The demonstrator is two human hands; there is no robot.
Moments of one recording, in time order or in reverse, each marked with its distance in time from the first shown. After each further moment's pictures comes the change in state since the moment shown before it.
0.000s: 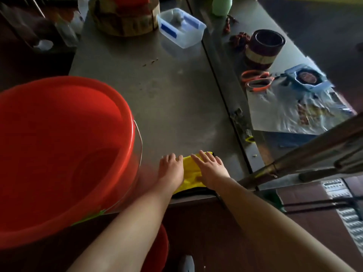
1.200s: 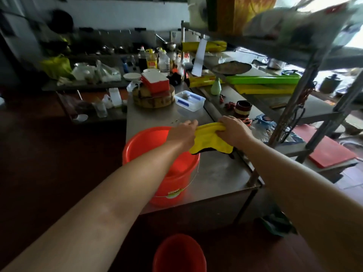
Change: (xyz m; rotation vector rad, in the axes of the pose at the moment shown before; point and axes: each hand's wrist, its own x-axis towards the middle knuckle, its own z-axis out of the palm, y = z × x) left_hand -0.268 -0.139 -0.325 -0.041 0.515 0.409; right_hand -0.233 -0.221 -0.283 0.205 0.697 0.128
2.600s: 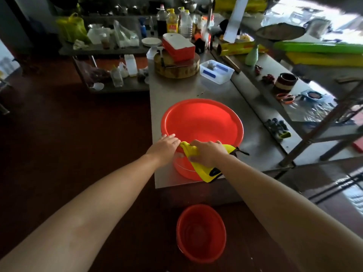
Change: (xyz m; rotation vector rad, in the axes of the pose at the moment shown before) left_hand -0.160 -0.209 0.064 0.052 -0.334 0.039; right_hand -0.059 -0.187 0.184 -0.216 -0.520 -0.168
